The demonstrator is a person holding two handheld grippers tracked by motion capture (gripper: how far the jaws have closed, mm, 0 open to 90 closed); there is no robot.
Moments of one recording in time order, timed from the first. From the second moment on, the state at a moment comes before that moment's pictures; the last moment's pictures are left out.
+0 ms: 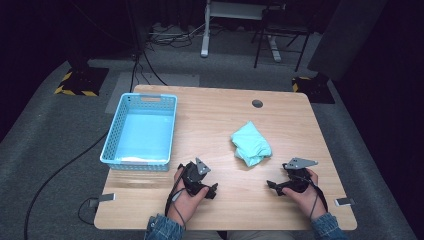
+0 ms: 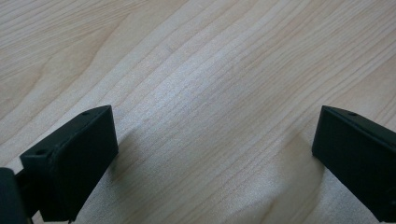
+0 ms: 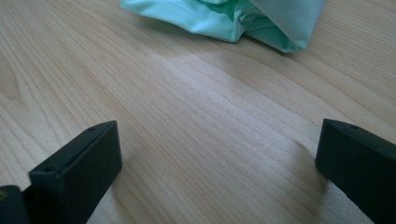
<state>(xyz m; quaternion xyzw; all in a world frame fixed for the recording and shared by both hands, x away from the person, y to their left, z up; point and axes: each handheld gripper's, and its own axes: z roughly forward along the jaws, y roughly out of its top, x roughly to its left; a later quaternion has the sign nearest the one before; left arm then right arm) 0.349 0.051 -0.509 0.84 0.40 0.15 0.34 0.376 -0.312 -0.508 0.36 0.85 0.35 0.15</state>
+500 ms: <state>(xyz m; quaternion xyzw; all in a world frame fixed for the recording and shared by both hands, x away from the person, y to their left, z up) 0.349 0.051 -0.509 0.84 0.40 0.15 0.34 0.377 -0.312 -0.508 0.35 0.85 0.35 0.15</state>
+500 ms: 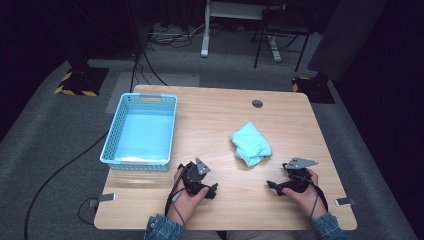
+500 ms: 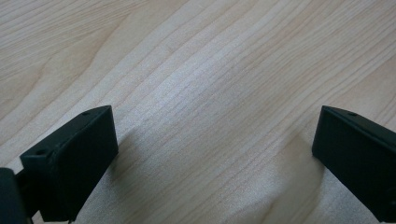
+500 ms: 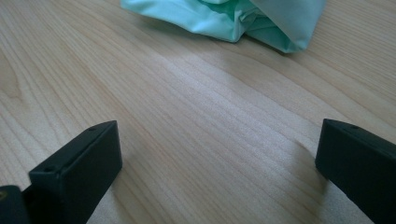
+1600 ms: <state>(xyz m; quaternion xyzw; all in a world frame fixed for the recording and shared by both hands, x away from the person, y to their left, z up) 0.359 0.060 -0.509 0.84 0.39 0.15 0.34 0.377 -0.311 -0.502 0.35 0.86 0.35 0.14</state>
